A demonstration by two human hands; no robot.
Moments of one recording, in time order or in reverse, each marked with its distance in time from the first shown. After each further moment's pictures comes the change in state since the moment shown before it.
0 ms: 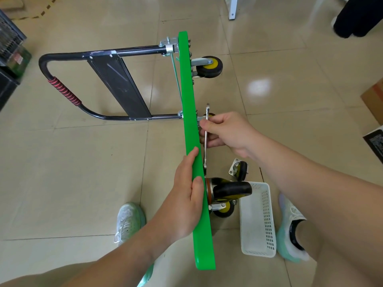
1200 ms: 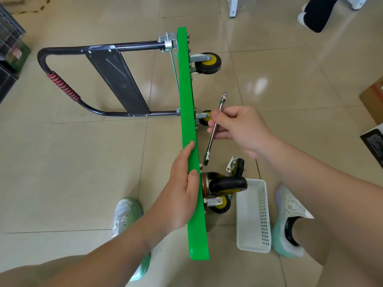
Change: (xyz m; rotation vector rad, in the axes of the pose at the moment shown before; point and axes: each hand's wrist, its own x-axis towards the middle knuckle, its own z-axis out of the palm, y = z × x) left_hand -0.001 0.001 0.002 0.002 -0.003 -0.021; right_hand -0.031 -0.006 -0.014 0.073 0.127 -0.144
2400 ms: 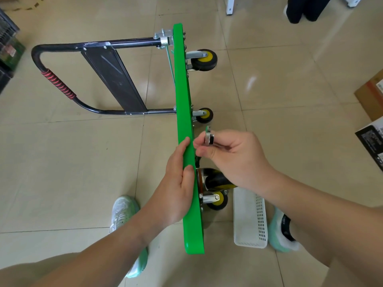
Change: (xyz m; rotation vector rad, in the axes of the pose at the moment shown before) left_hand 0.001 -0.001 0.000 0.023 0.036 0.030; right_hand -0.074 0.014 0.016 -0.091 -0.148 -0.417
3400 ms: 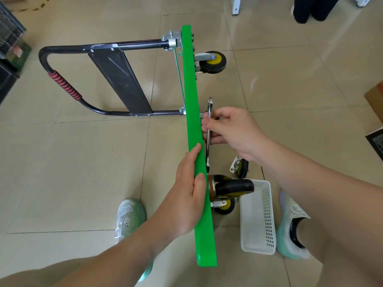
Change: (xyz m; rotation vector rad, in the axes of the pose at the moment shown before) left_hand 0.001 -0.003 -0.003 -0.038 -0.029 -0.016; right_hand 0.081 0.033 -0.008 0.096 0.071 0.458
